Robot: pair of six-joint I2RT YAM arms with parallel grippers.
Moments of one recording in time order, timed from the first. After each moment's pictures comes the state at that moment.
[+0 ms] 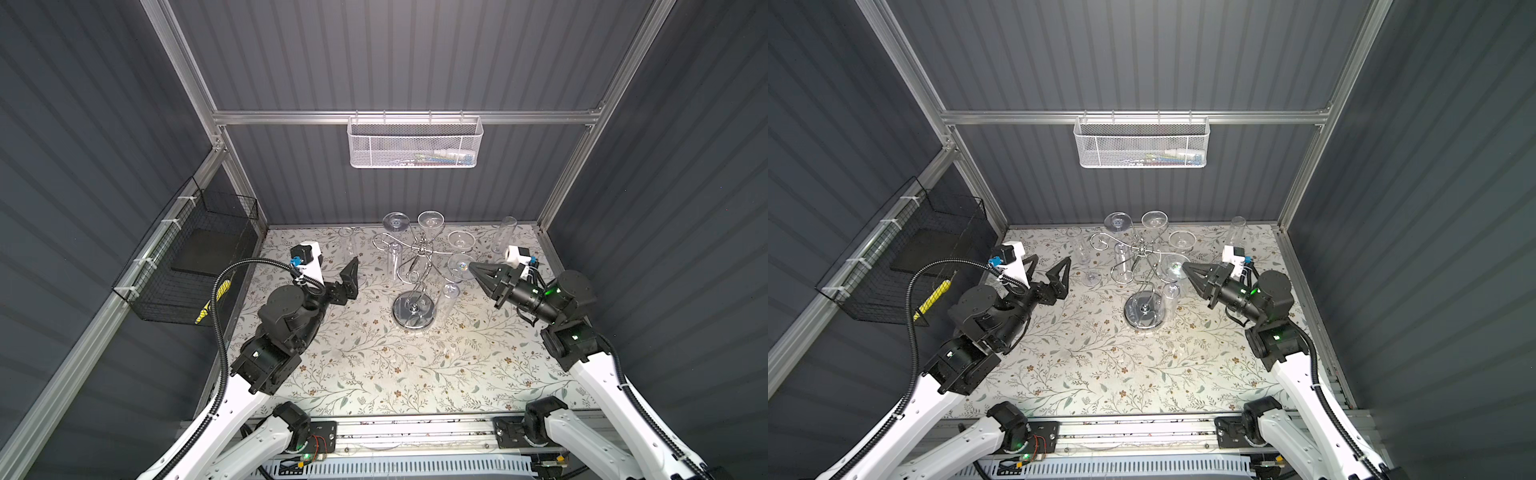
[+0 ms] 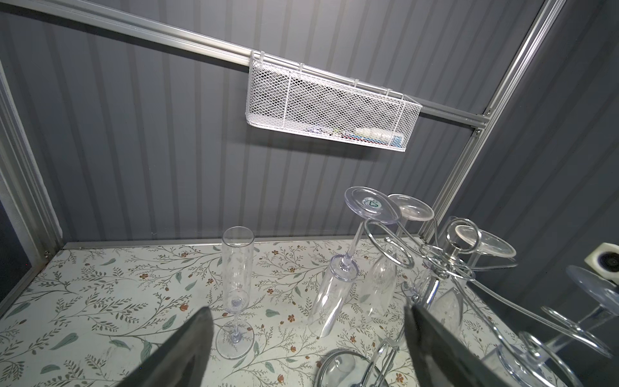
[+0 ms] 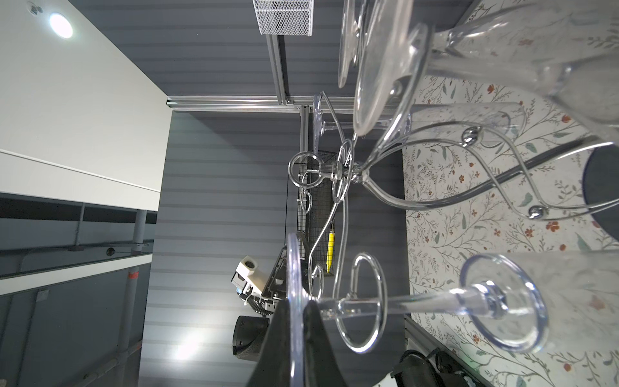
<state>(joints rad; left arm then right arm) -0.64 0.76 0.90 -0.15 -0.28 -0.22 0.27 0.85 0.76 0.16 -0.68 1.59</state>
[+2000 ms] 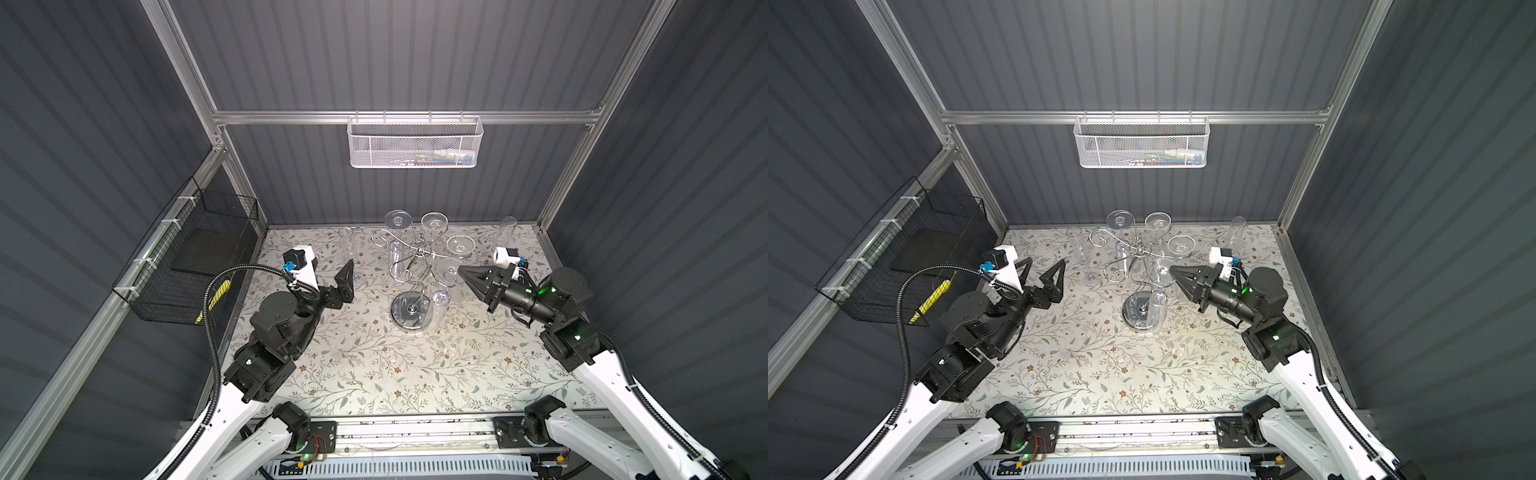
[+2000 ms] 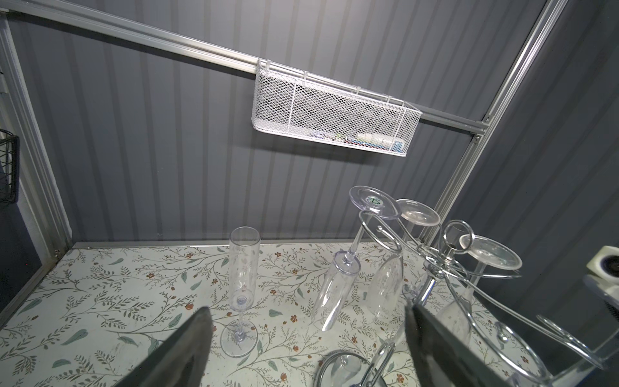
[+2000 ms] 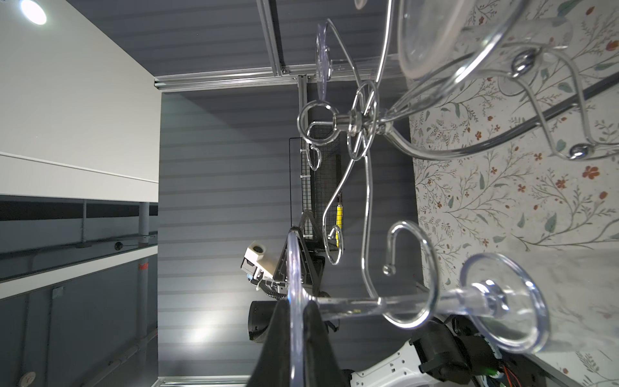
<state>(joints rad) -0.64 0.71 0.89 -0.17 -0.30 -0.22 0.42 0.86 0.86 0.04 -0.61 1.63</state>
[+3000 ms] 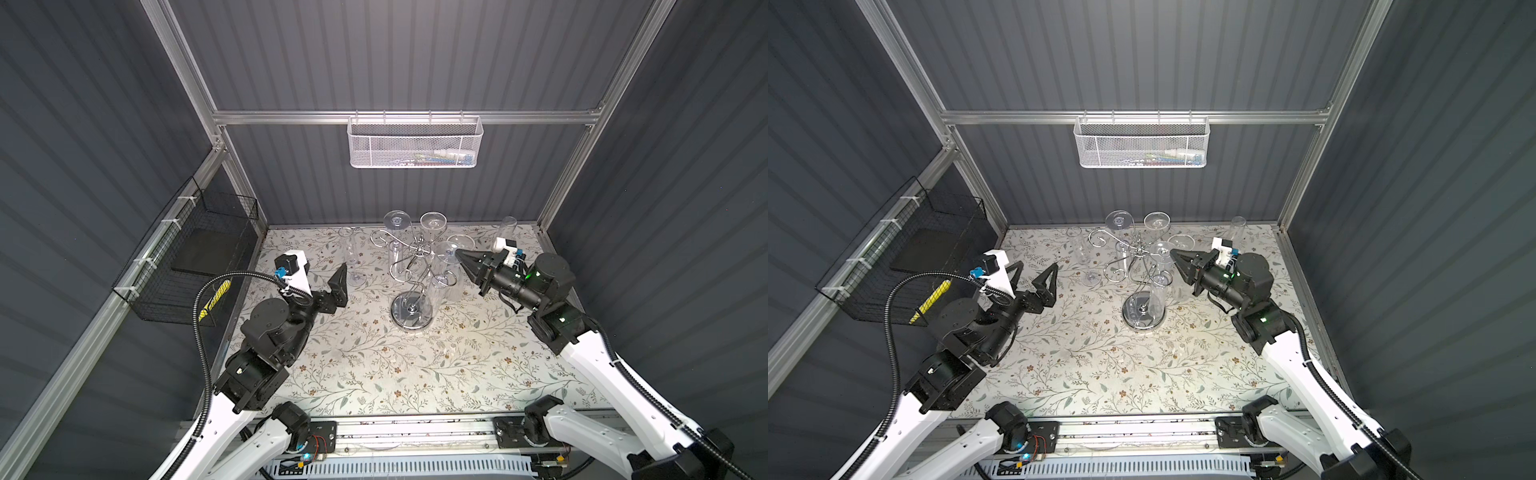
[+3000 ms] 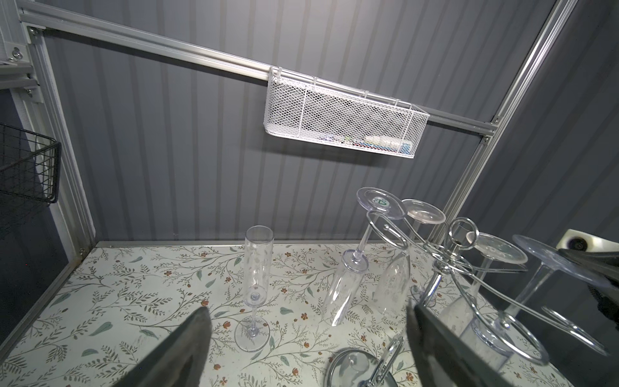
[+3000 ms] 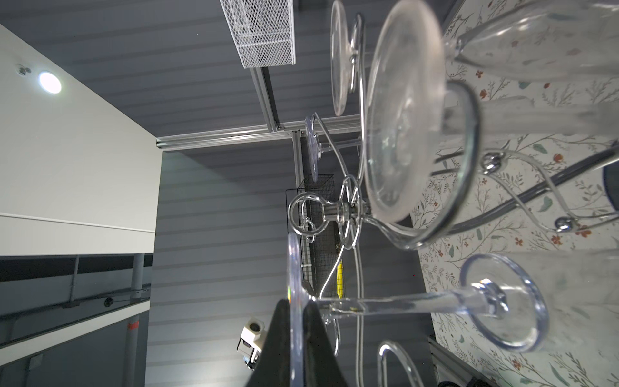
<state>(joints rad) -0.64 0.65 0.89 -0.23 -0.33 -0.20 0.41 0.98 0.91 0.08 -0.44 1.64</state>
